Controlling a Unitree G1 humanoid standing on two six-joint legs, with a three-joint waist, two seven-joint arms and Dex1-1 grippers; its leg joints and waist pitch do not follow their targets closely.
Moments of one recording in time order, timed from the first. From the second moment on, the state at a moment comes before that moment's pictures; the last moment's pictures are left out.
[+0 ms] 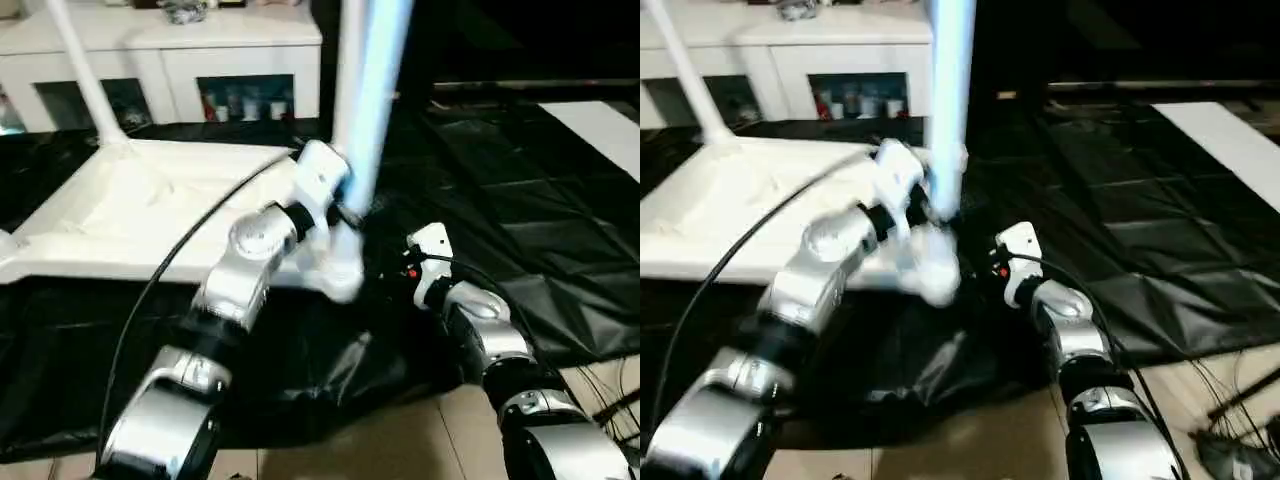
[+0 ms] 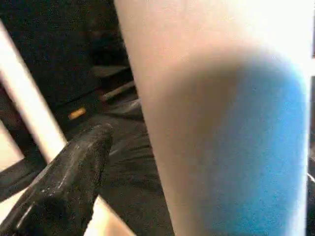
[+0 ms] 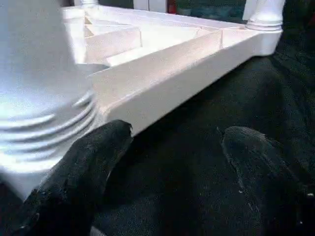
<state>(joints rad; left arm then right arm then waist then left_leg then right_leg) -0.75 0.07 -0.14 0.58 -0.06 -0.01 -0.47 -0.60 -0.13 -0.04 0.98 0.08 -0.23 0.70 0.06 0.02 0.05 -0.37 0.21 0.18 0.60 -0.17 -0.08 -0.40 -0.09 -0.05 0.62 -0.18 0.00</state>
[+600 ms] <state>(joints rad) -0.63 0.05 -0.12 0.45 -0.21 -0.04 -0.68 -0.53 -0.18 -0.02 0.84 0.09 -0.23 0.78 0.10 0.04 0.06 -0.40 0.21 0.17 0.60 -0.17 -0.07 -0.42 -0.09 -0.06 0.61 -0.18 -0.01</state>
